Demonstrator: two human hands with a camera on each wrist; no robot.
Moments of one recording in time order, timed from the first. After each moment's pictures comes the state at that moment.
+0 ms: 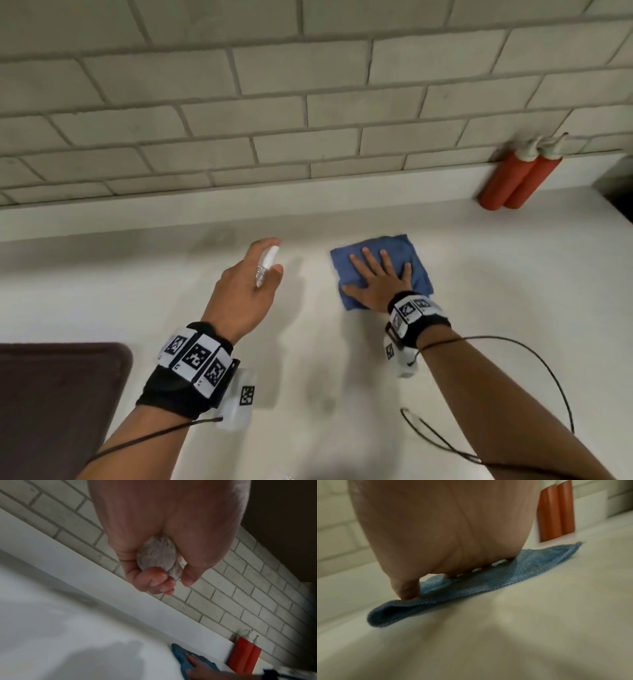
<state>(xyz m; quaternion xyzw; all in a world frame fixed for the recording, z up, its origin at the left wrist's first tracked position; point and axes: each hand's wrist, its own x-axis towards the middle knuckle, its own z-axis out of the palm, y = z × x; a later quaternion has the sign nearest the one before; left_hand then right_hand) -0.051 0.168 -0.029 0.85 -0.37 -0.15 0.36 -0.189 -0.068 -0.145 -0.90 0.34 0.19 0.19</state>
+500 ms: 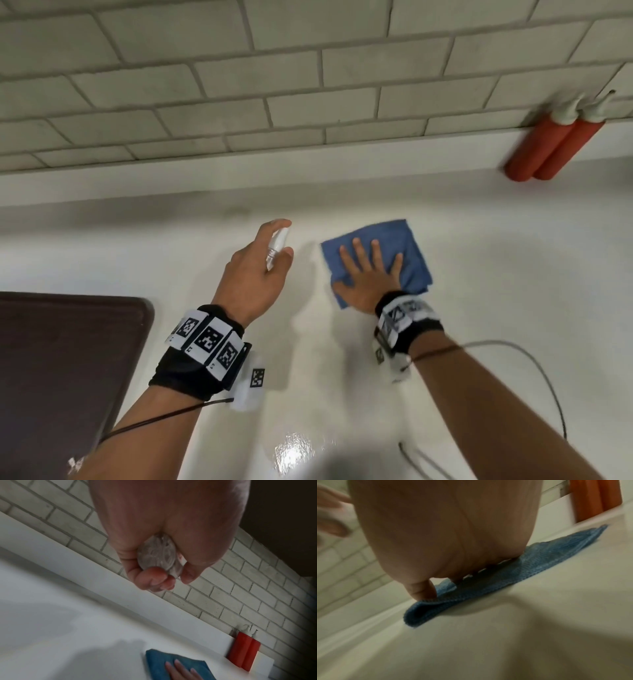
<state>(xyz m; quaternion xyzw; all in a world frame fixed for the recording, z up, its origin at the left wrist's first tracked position) -0.083 0.188 -0.033 0.86 -0.34 -0.13 0.35 -0.195 0.003 -0.153 -0.92 0.28 0.19 0.18</state>
